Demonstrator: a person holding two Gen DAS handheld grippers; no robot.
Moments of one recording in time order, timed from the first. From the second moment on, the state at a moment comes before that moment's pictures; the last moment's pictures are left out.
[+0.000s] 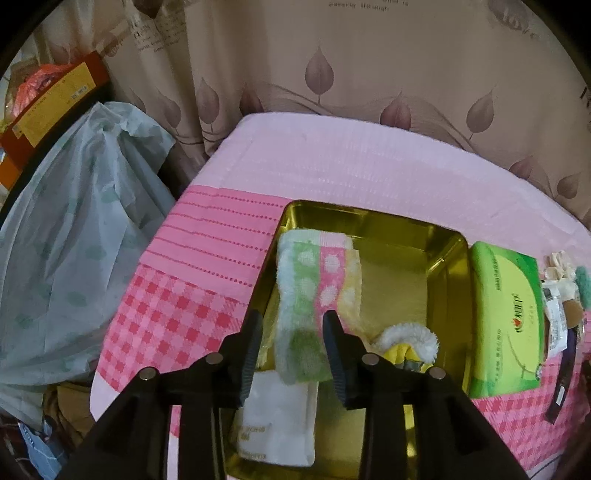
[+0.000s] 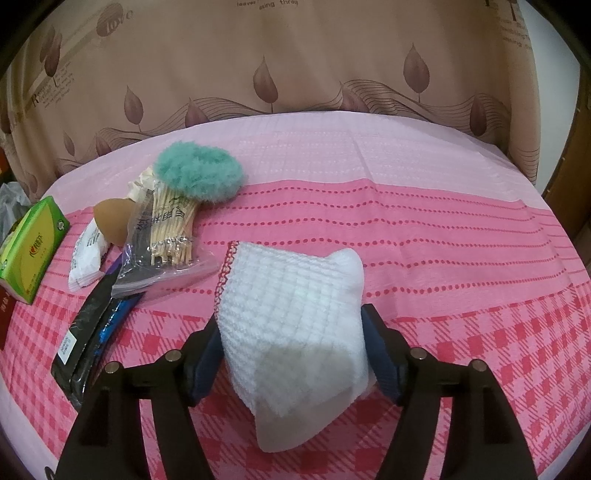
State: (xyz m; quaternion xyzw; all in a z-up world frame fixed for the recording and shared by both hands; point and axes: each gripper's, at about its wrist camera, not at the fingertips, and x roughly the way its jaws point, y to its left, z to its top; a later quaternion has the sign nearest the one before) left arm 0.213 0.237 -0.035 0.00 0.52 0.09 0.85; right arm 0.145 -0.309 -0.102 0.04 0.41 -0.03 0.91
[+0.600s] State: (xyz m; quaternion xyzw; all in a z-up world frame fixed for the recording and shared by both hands) left arm 0.100 0.252 -0.031 0.00 0.46 0.15 0.87; right arm 0.142 -0.315 -0.101 0.04 0.41 -0.04 0.91
